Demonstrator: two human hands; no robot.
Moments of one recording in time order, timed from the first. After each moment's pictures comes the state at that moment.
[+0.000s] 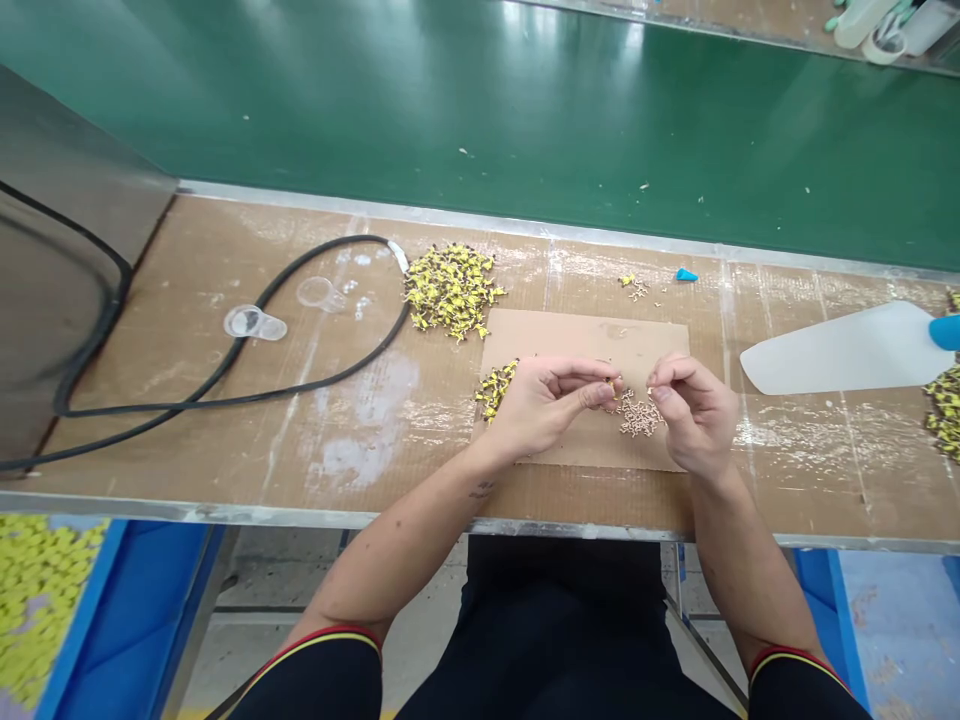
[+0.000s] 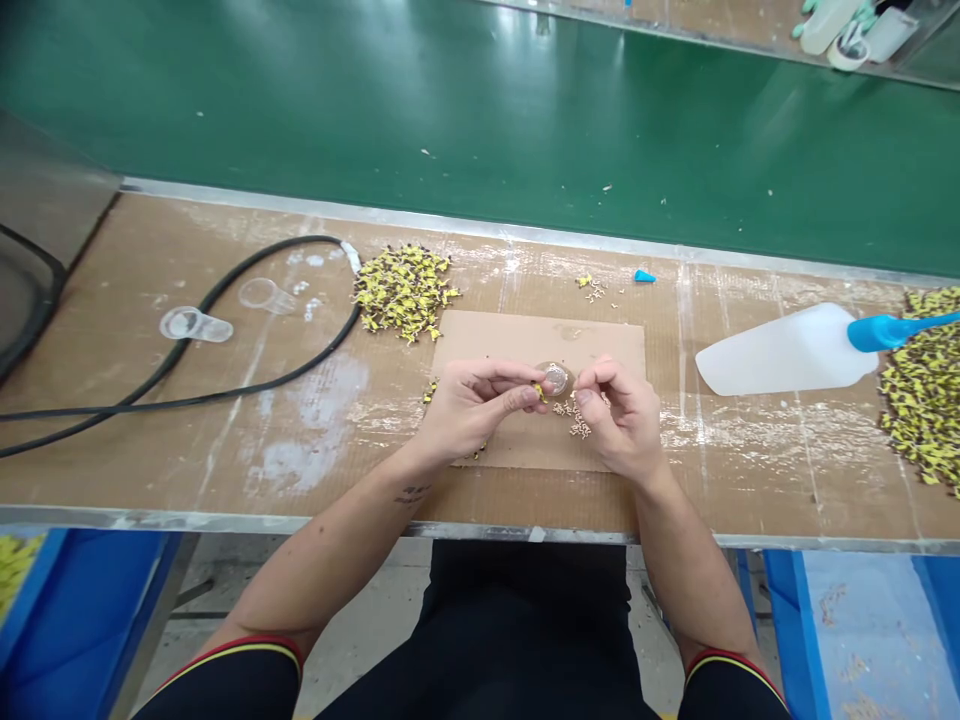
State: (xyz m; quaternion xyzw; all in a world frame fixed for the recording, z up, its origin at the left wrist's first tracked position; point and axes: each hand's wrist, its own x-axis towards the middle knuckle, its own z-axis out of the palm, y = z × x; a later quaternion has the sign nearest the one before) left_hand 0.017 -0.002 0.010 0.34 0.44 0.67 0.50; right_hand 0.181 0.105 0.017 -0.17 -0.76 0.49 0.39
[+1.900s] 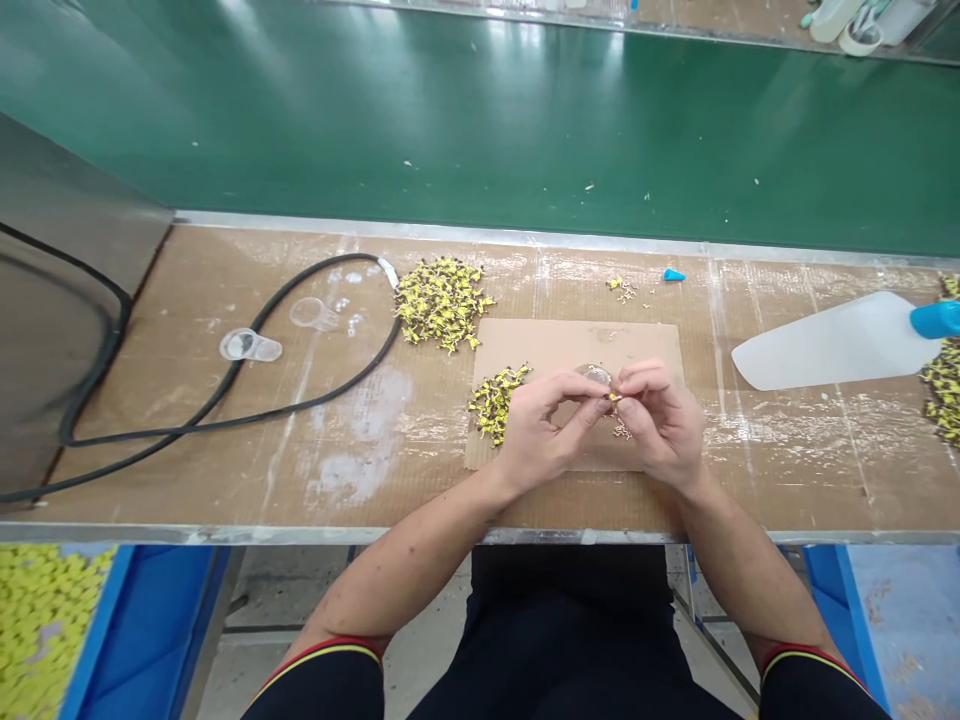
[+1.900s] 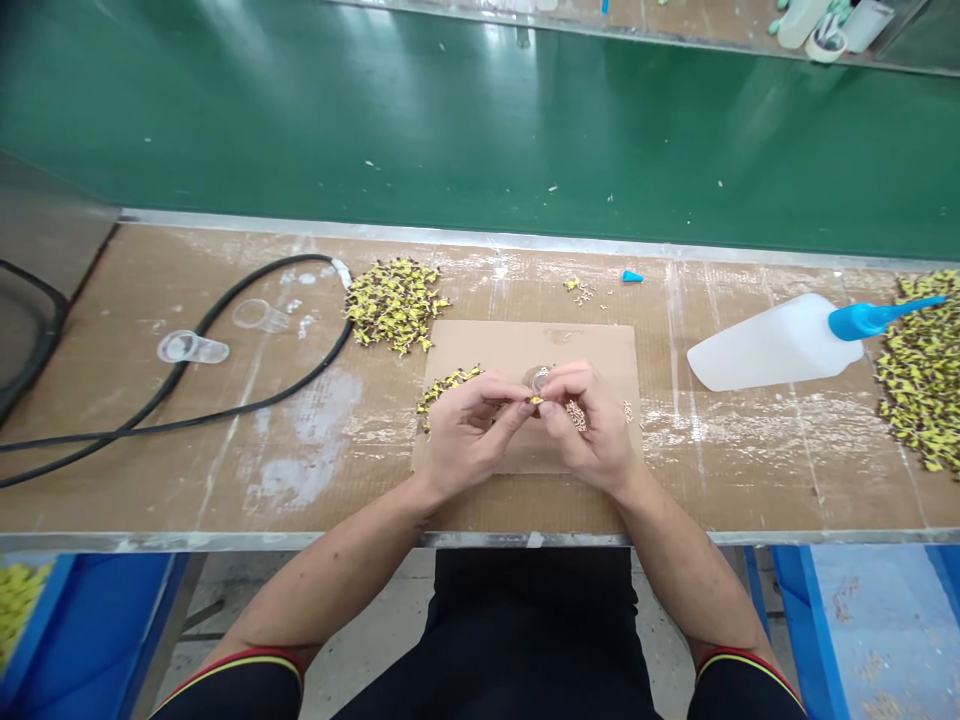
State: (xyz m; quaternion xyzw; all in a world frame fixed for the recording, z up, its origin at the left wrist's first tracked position) left_hand 0.040 -0.008 0.010 0.47 0.54 0.66 0.23; right_hand 0.172 0.089 0.008 -0.13 -0.76 0.49 0.40
